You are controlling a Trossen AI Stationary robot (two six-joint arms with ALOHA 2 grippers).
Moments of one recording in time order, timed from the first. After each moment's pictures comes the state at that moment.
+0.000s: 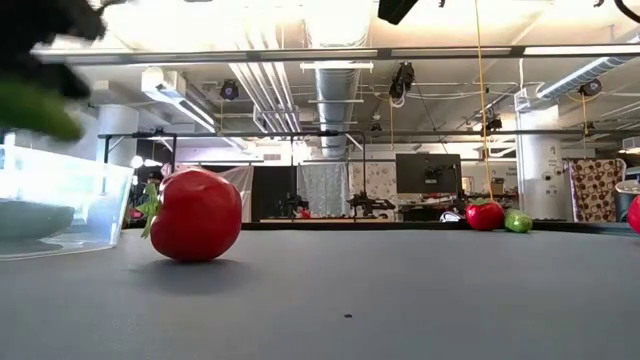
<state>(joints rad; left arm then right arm) -0.49 1.02 0.79 -1.05 0.06 -0.60 0.44 2.03 2.12 -1.56 0.63 0.68</state>
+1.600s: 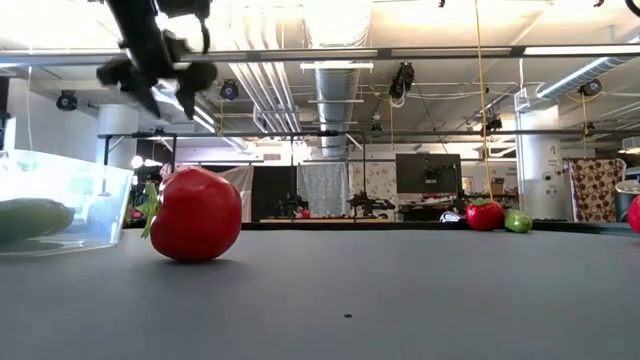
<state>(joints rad) 0.37 1.13 0.99 -0.96 -0.81 -0.91 0.43 1.88 2.20 -1.56 0.72 0.87</state>
